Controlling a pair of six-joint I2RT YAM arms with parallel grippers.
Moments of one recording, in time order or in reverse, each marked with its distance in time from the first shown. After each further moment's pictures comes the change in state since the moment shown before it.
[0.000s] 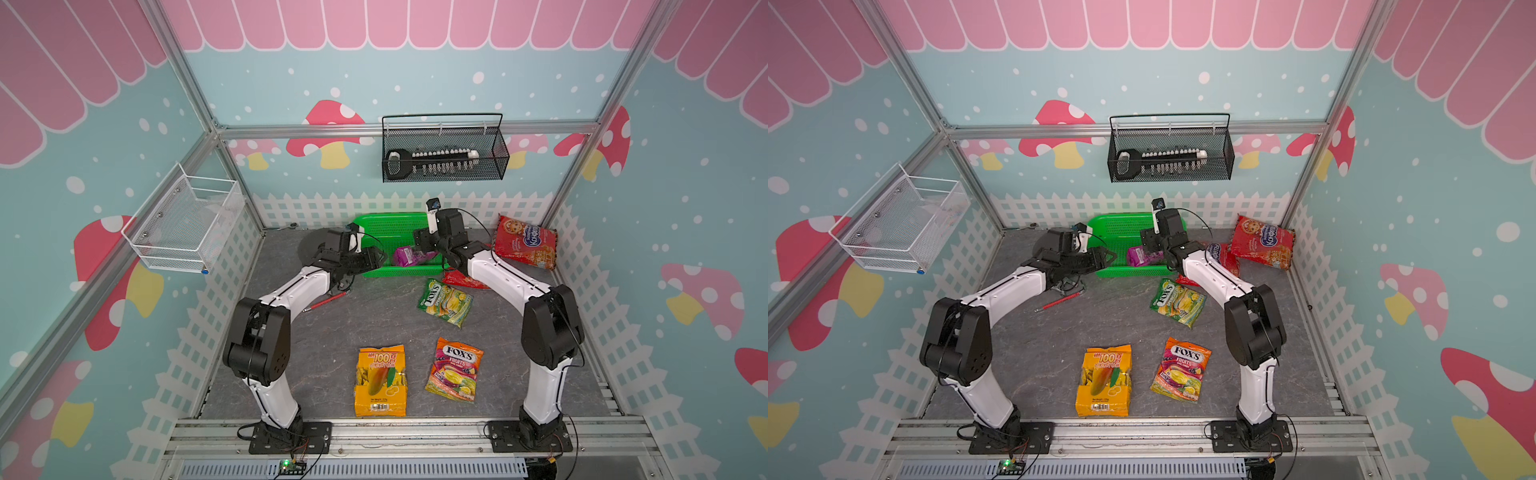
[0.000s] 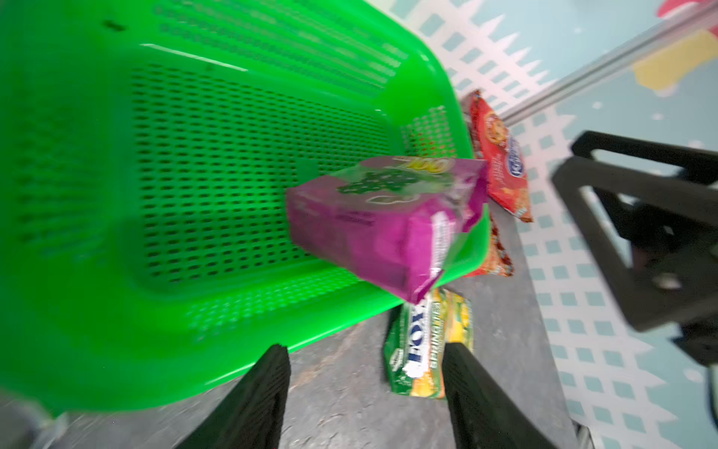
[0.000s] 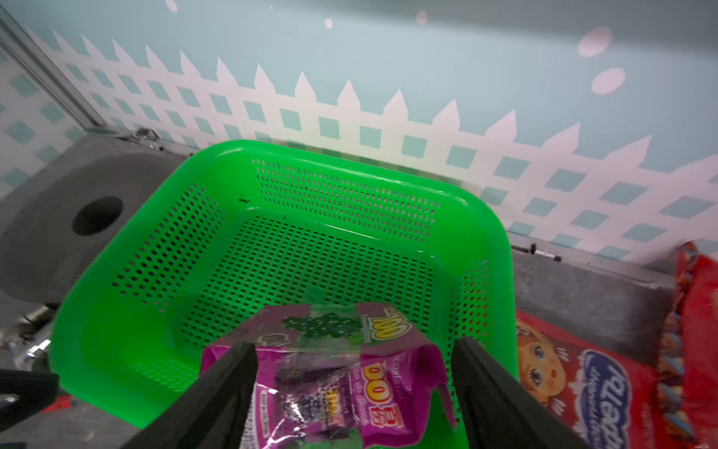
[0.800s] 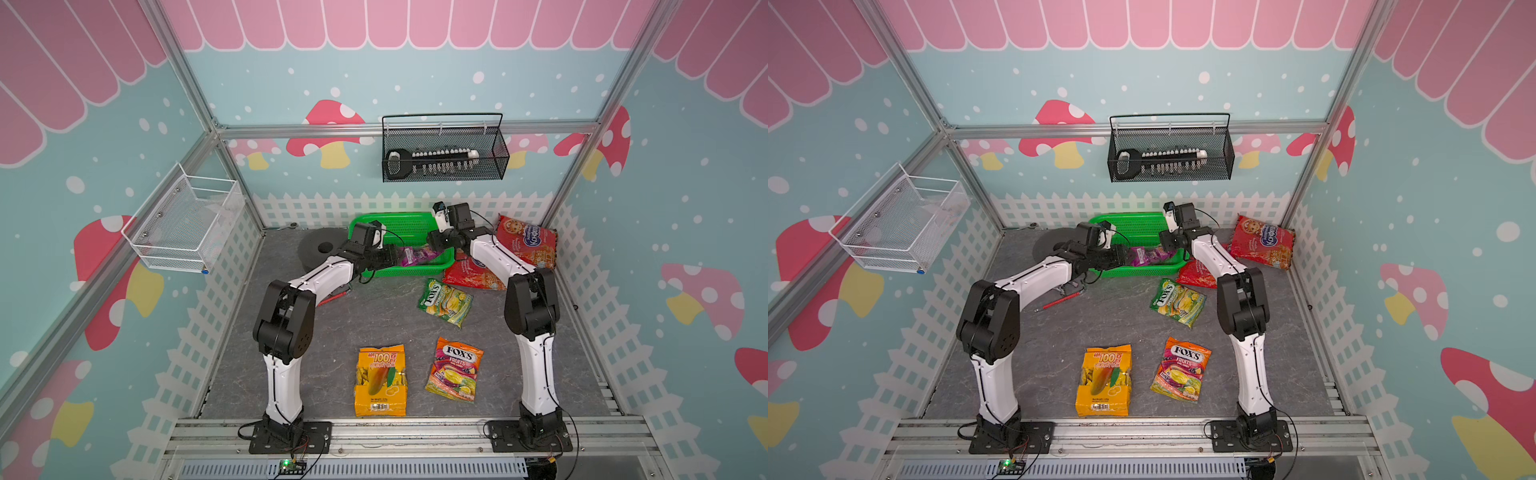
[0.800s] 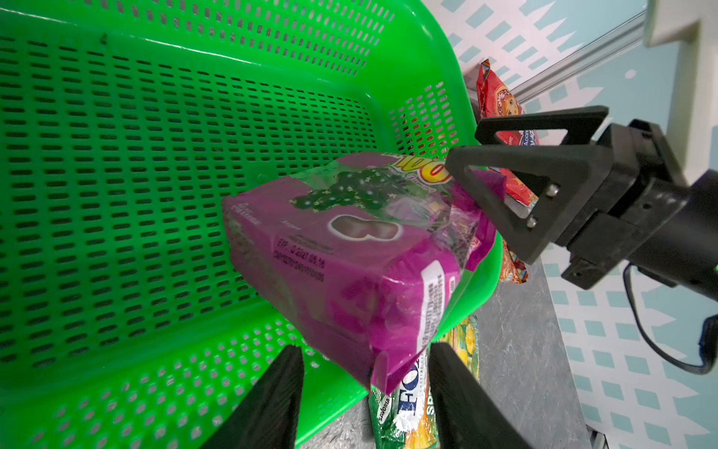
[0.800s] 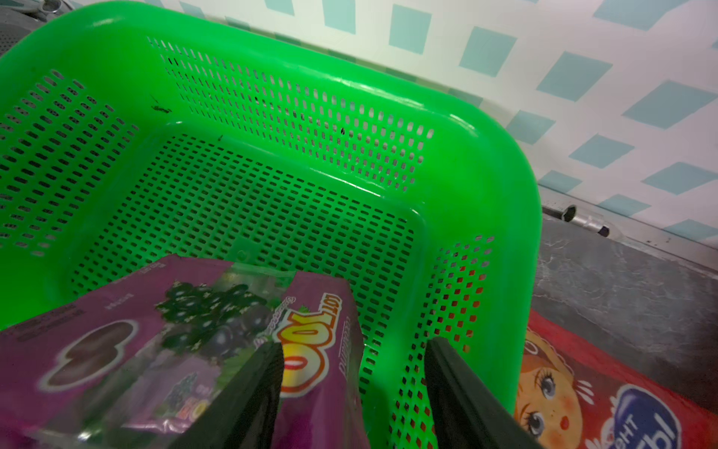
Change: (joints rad) left arm -0.076 0.202 0.188 -0.064 -0.103 -0.003; right arm -0.159 0.291 0.299 -0.263 -0.256 -0.053
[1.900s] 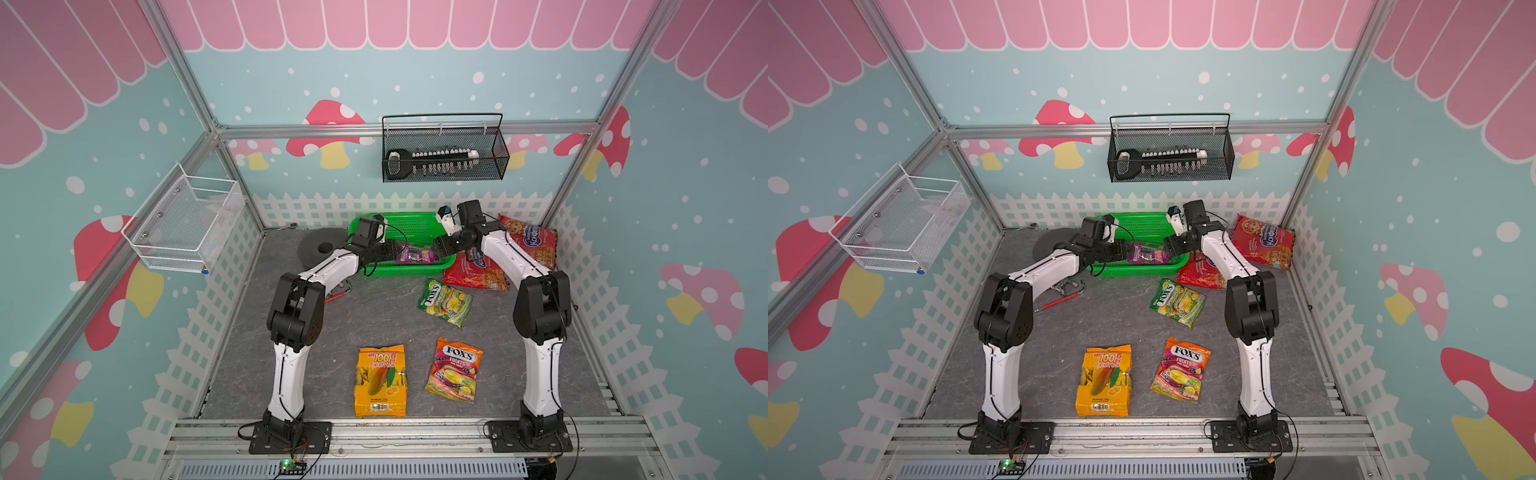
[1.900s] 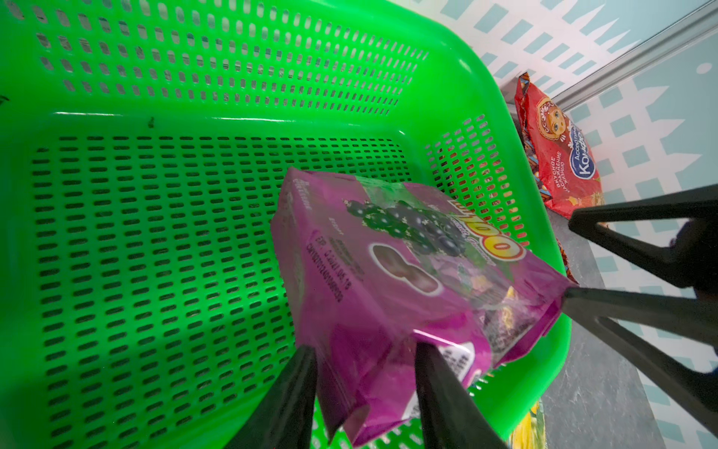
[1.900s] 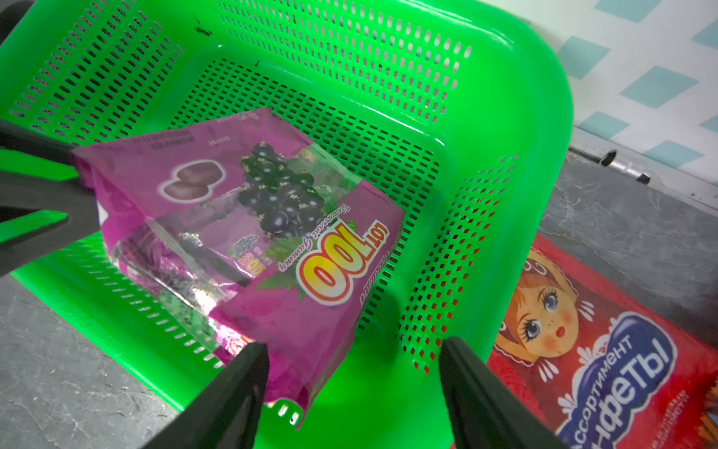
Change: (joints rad) left arm 0.016 0.145 0.176 -0.038 -0.069 0.100; right arm -0.042 -0.073 -0.004 -0.225 -0.124 -0.082
